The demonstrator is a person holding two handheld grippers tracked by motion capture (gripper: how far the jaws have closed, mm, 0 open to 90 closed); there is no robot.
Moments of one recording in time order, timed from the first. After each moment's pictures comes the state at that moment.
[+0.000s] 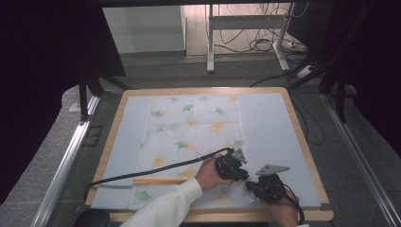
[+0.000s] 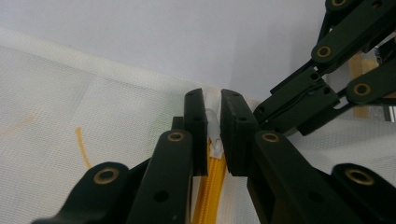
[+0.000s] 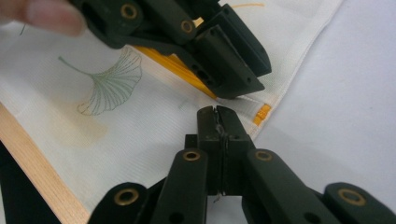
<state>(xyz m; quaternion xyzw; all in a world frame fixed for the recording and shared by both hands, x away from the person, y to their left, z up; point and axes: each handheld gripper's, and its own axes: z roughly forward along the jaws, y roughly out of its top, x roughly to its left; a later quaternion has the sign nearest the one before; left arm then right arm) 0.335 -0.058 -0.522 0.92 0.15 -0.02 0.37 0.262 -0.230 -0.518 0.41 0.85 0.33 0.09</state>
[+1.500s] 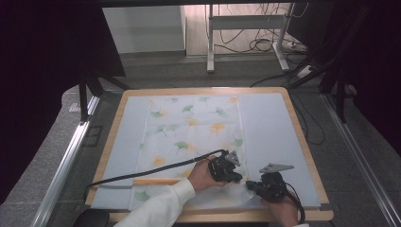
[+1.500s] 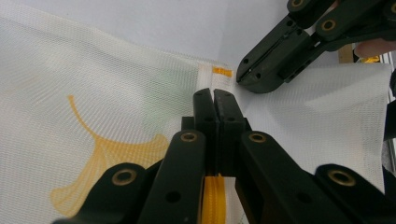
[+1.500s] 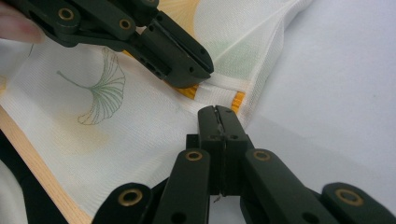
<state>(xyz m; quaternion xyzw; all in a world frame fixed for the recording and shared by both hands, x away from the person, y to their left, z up) 0.329 -0.038 -0.522 0.93 0.13 -0.03 0.35 0.267 -0.239 -0.522 0.43 0.83 0.35 0.05</state>
